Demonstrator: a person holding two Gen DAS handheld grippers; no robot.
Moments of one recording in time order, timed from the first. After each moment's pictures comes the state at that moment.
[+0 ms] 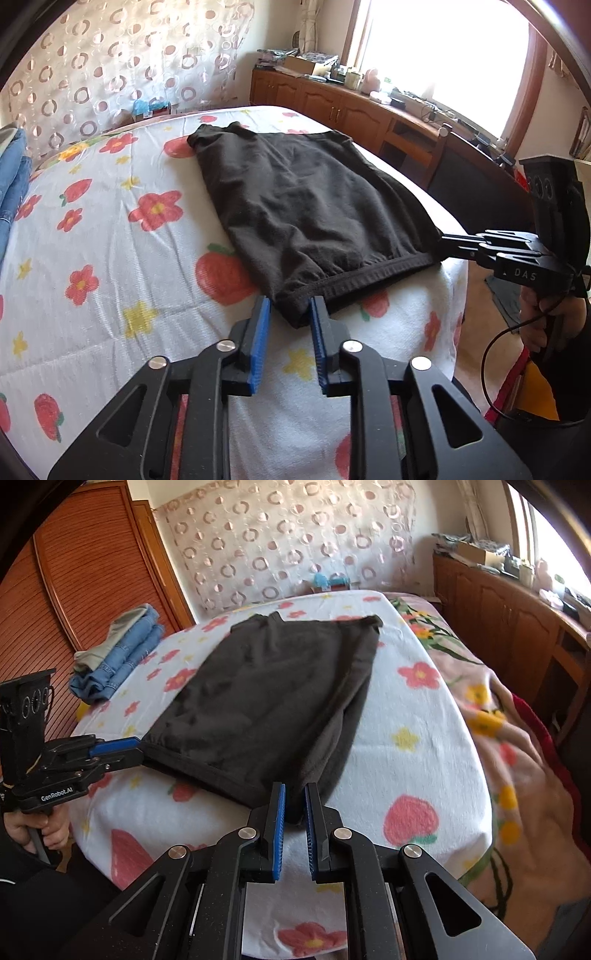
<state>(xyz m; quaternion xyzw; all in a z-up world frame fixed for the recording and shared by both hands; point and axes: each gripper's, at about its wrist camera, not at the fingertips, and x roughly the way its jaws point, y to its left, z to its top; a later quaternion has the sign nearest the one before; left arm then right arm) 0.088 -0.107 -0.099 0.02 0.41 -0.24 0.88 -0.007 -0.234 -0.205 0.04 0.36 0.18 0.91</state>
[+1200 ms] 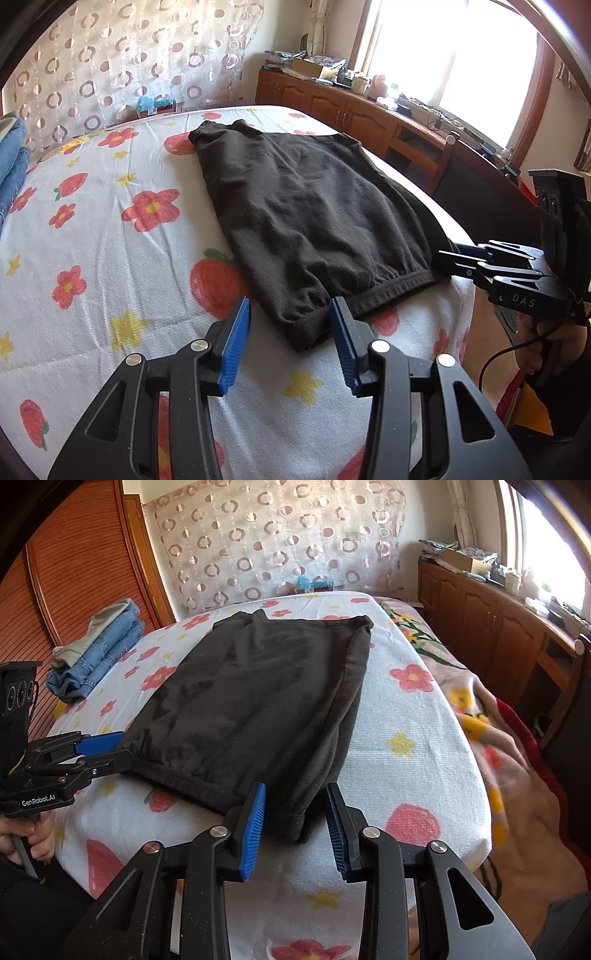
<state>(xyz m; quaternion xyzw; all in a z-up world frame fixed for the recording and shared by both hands) 0.100 -0.113 -0.108 0.00 0.41 -0.24 0.88 0.001 -0.225 -0.208 0.02 0.36 0.15 0.92</state>
